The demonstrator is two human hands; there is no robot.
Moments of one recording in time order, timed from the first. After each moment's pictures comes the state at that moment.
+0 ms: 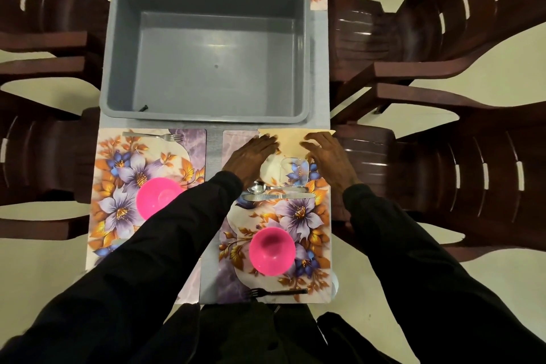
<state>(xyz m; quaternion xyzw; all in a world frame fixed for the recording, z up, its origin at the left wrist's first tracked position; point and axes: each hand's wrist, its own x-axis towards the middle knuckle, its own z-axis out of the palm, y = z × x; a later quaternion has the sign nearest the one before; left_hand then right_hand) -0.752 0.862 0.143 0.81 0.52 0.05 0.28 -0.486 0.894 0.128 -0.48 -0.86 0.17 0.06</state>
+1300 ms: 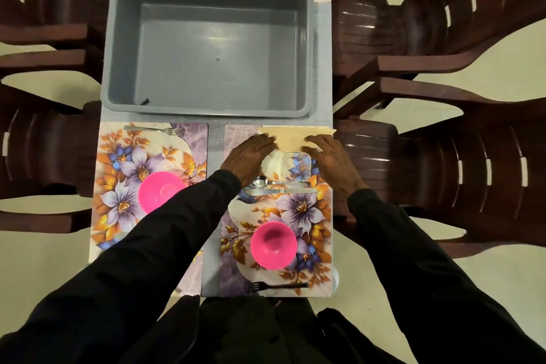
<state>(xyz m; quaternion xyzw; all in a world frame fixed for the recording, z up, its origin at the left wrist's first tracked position) -0.757 0.853 0.143 0.81 0.52 0.05 0.26 -0.479 0.877 0.119 -0.45 -0.87 0.17 0.05</state>
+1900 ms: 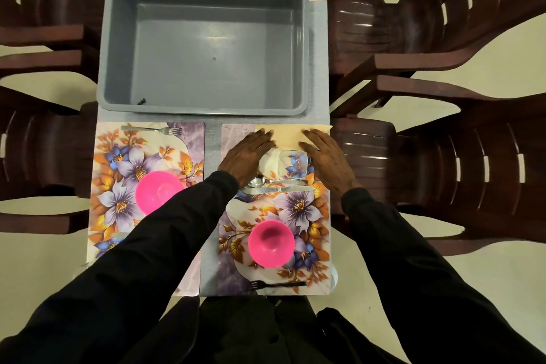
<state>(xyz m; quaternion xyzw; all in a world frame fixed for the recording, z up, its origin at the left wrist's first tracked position) -0.754 0.849 0.142 0.82 0.52 0.07 0.24 -0.484 0.874 0.115 -0.47 -0.87 0.17 0.04</state>
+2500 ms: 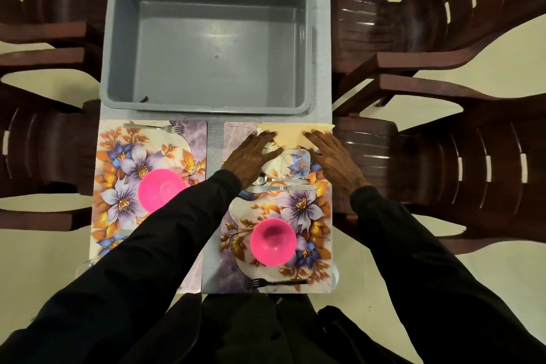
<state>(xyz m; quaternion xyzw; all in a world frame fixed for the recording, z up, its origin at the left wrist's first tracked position) -0.754 0.847 0.141 0.86 0.48 -0.03 0.20 -0.471 0.877 0.125 -0.38 -0.91 0.18 -0.02</state>
